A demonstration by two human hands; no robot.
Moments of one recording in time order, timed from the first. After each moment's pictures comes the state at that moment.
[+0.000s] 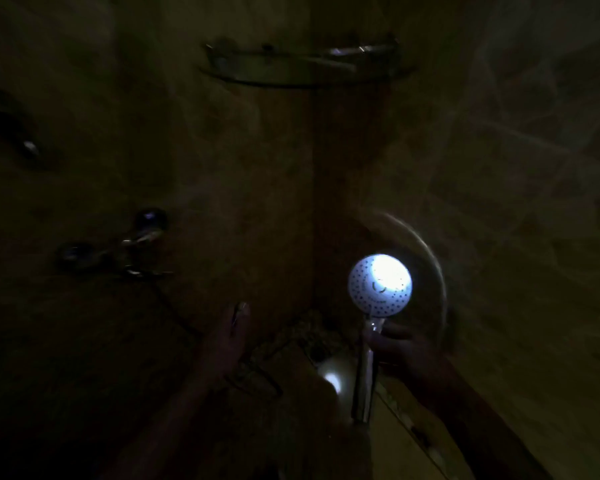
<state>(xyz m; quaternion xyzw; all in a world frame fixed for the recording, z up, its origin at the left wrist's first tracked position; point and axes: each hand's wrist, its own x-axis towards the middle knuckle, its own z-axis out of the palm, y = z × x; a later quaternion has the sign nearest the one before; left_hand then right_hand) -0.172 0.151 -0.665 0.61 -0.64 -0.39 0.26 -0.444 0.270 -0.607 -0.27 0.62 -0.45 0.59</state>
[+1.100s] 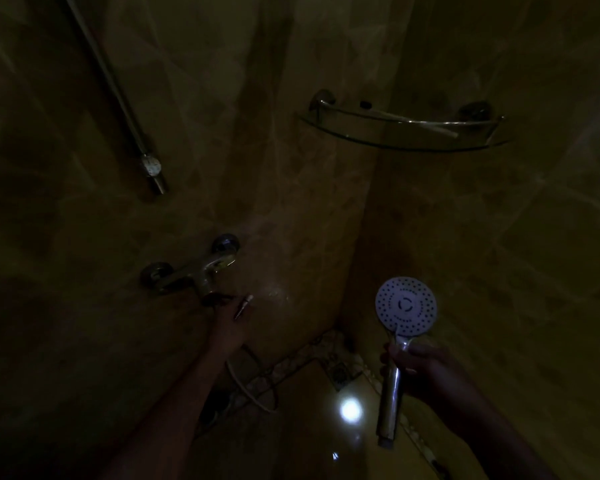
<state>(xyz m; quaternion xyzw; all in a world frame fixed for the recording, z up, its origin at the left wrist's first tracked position) -0.060 0.029 -0.676 0.62 -0.58 -0.40 0.34 -0.373 0.214 -0.579 -0.25 0.62 -0.46 0.58</state>
